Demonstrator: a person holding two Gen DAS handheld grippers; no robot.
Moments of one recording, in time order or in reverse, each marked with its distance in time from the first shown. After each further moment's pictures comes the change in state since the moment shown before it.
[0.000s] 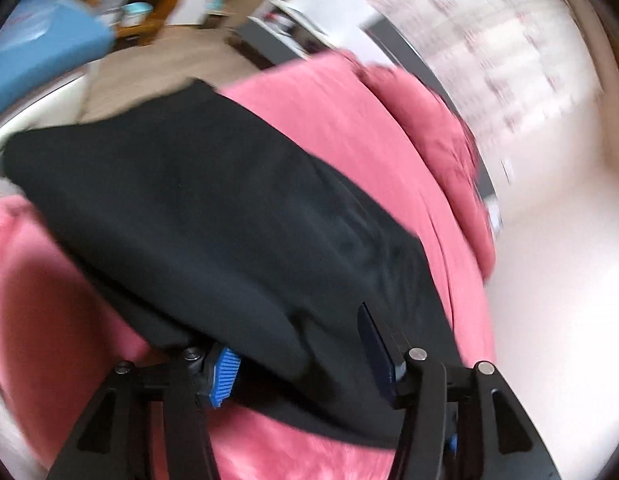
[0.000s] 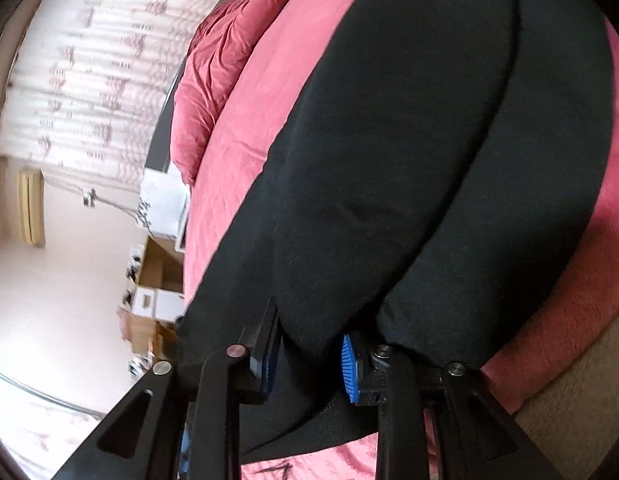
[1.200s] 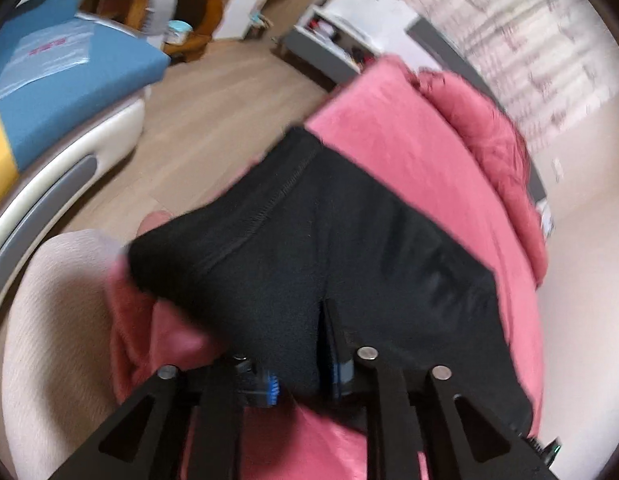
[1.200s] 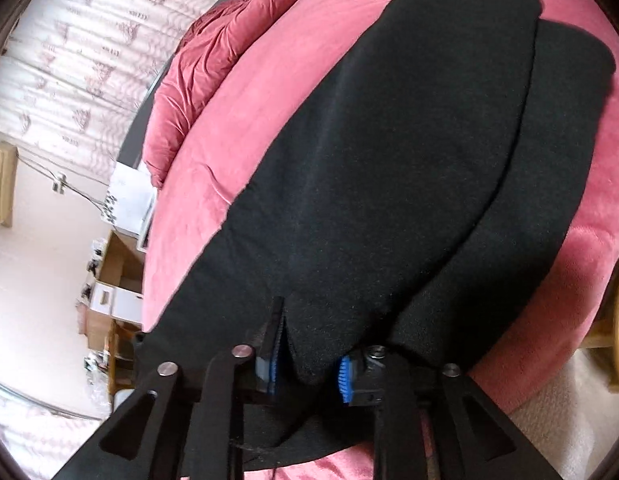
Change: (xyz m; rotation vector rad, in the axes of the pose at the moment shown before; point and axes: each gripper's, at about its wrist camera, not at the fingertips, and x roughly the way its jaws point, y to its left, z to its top) left arm -0.035 0.032 0.020 0.067 -0.043 0.213; right arm -0.027 0.000 0.026 -0.101 -0.051 -0.147
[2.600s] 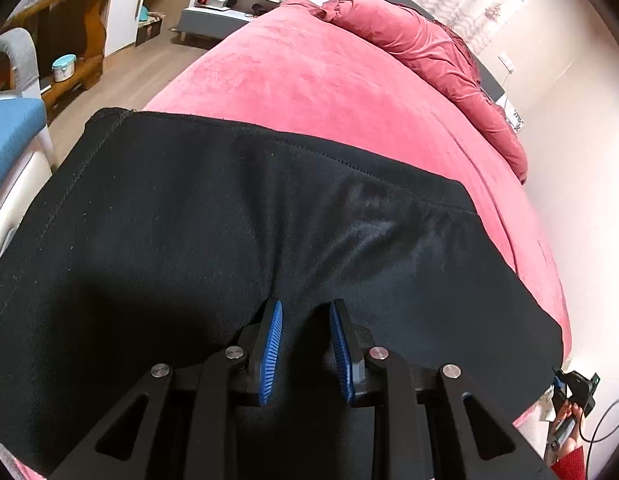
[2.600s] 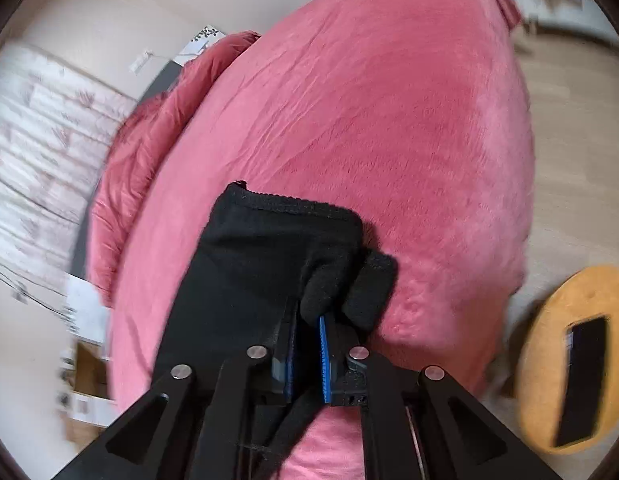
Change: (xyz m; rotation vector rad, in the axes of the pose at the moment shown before) left arm 0.096 -0.086 -0.001 0.378 0.202 -0.069; right arm -0.148 -0.144 0.087 0.164 -0.293 -0.257
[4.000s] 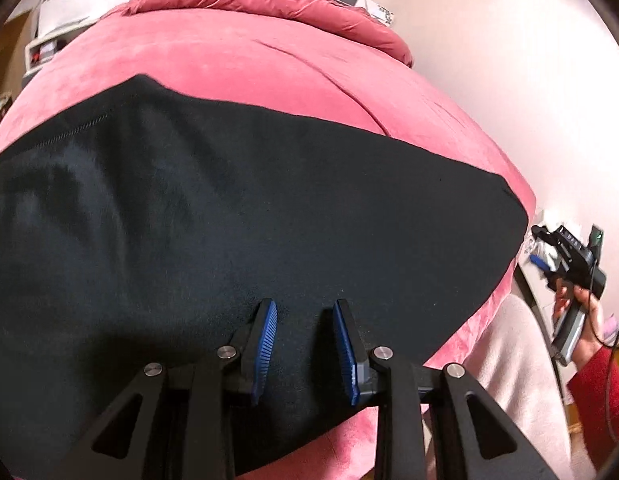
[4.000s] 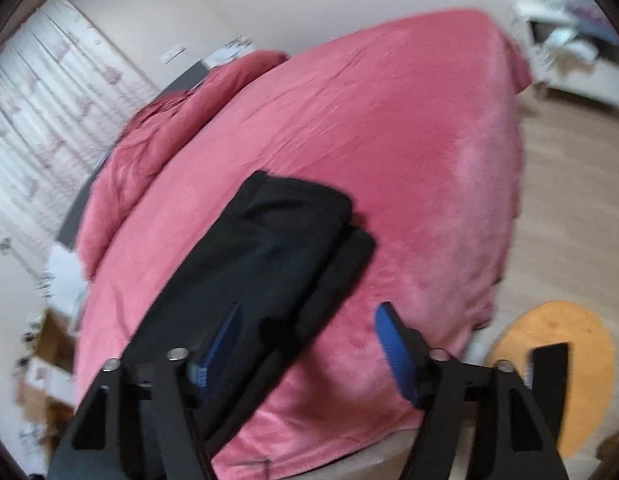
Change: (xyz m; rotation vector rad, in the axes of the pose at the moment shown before) left arm 0.044 -0.135 -0.085 0.471 0.150 -0.196; right arm -0.039 0.014 -0.046 -0.125 -0.060 0.032
